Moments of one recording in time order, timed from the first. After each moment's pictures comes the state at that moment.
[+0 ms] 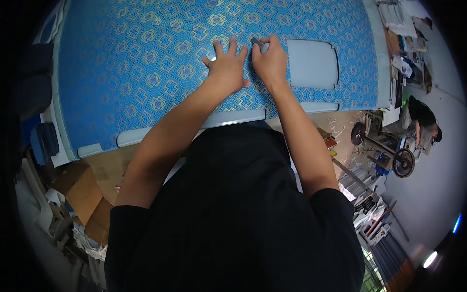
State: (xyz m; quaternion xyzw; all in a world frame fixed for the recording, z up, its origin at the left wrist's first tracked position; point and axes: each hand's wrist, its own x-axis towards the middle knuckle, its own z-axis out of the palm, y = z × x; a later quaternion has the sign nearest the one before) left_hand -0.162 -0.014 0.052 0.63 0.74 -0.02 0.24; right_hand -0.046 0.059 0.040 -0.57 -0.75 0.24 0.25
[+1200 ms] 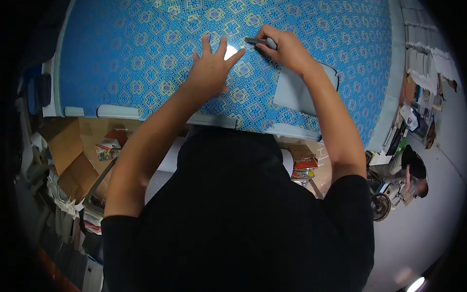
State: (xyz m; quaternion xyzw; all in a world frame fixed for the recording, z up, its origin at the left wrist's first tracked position) left_hand -0.144 -0.010 0.053 0.62 0.76 -0.05 0.16; right_hand -0.010 0.196 0.055 -0.18 -0.92 0.35 0.03
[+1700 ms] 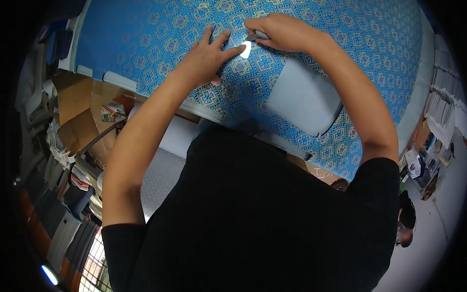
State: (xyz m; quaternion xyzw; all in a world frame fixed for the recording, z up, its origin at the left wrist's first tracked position) left_hand -0.130 0.000 0.054 0.55 0.82 -0.06 0.16; right_hand -0.061 0.250 0.069 0.17 -0.94 0.27 -0.11
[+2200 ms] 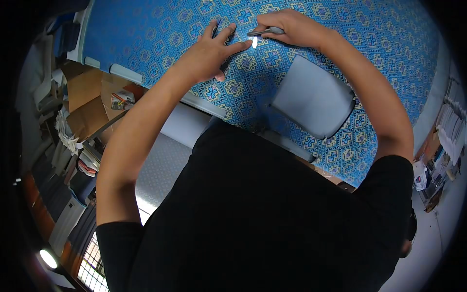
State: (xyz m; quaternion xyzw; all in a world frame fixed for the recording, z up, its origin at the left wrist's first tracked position) left_hand -0.130 0.003 0.056 0.54 0.82 -0.08 0.17; right_hand -0.068 0.275 0.008 0.27 -0.89 0.36 -0.03
